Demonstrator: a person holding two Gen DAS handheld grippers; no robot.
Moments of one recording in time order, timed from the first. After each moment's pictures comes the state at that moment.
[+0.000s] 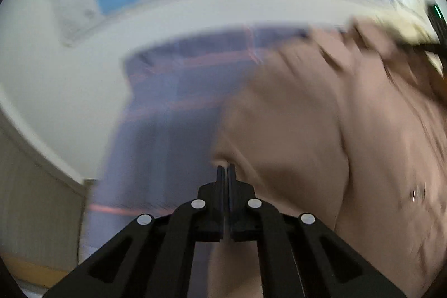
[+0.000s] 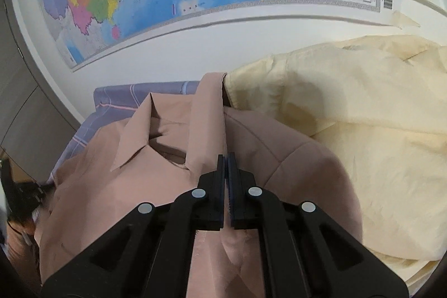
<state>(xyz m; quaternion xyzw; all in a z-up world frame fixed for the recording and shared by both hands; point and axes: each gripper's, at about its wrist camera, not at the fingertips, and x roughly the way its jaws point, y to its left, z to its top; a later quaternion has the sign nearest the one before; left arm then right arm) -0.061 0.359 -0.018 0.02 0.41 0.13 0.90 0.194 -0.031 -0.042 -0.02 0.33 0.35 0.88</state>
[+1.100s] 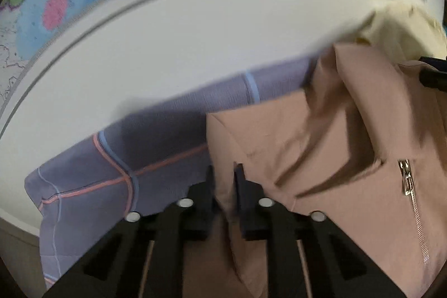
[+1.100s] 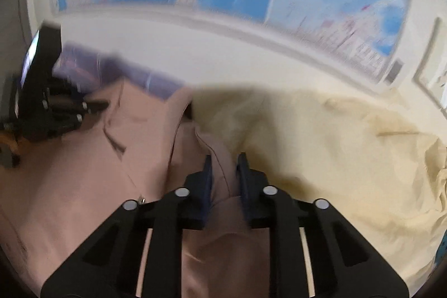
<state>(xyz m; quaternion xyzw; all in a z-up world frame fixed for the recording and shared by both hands) 0.195 0.233 -0.038 0.09 0.43 0.02 0.90 0.216 -0.019 -0.019 -0.17 0.26 0.29 0.91</state>
